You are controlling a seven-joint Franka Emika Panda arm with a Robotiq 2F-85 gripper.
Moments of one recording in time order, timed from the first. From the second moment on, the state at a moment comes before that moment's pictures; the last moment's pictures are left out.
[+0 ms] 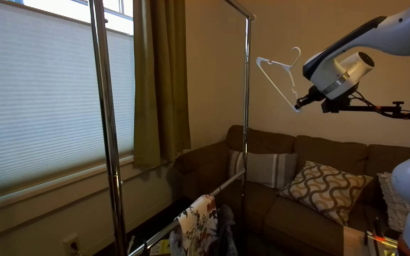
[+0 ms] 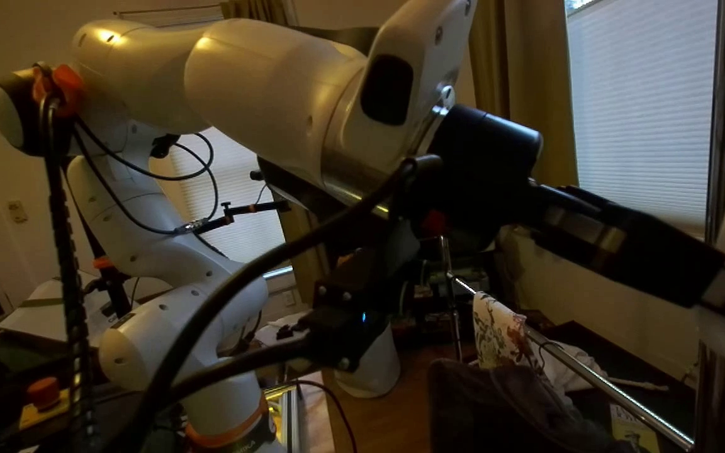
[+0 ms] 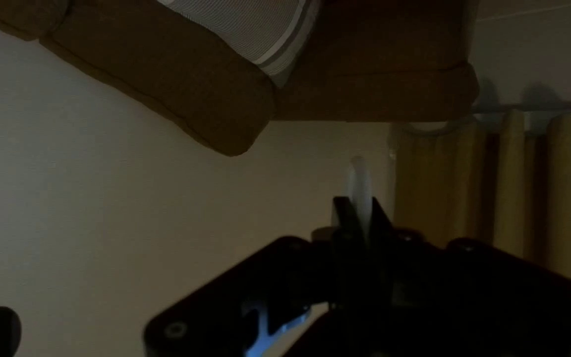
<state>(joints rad) -0.70 -0.44 -0.04 -2.52 0.90 3.08 -1.20</state>
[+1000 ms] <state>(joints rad) -0.41 -0.51 -0.44 -2.04 0.26 2.10 -0.83</state>
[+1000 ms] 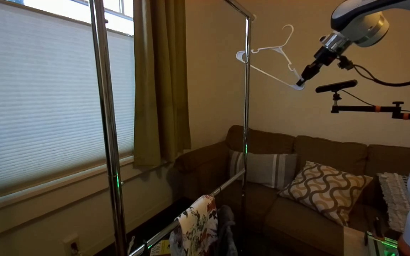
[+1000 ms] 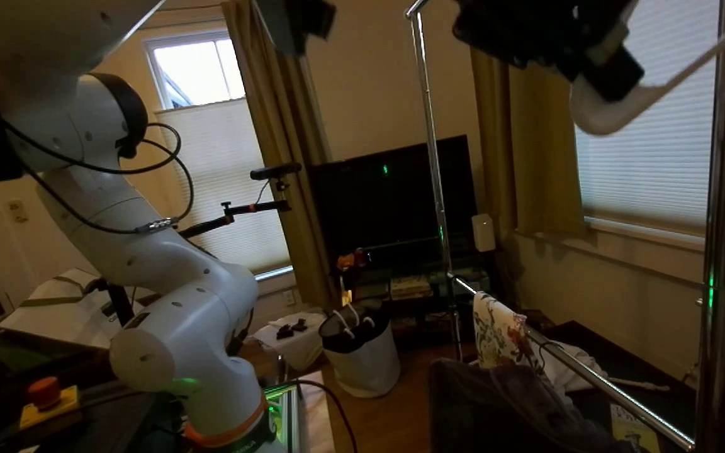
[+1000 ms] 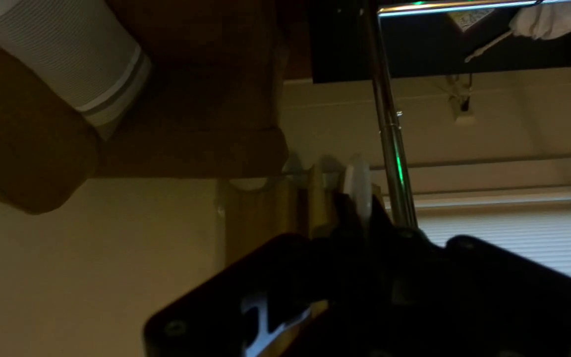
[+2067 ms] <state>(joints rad) -0.18 -0.33 -0.54 -1.69 0.39 1.93 -0.75</state>
